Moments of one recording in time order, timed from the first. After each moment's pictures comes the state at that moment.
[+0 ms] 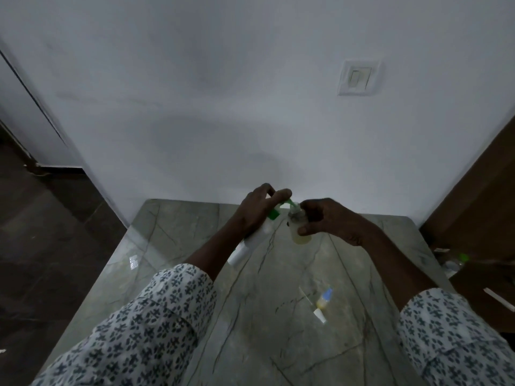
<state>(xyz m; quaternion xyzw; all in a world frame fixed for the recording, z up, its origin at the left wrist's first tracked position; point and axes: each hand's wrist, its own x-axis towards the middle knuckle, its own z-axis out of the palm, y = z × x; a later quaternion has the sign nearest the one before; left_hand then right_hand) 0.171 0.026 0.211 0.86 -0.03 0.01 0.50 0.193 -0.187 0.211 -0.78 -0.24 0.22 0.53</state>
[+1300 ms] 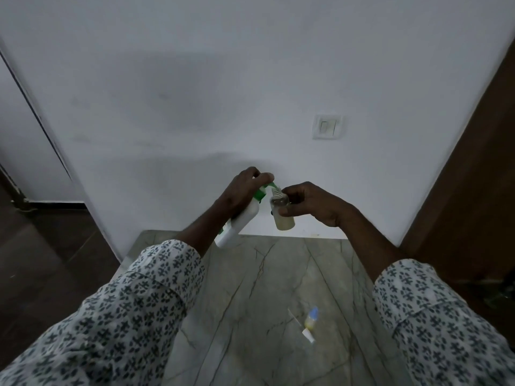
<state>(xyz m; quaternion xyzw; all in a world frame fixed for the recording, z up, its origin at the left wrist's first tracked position) 0.154 0.026 0.335 0.86 -0.05 0.06 0.50 0.174 -0.175 0.322 -0.77 -0.28 0.18 0.54</state>
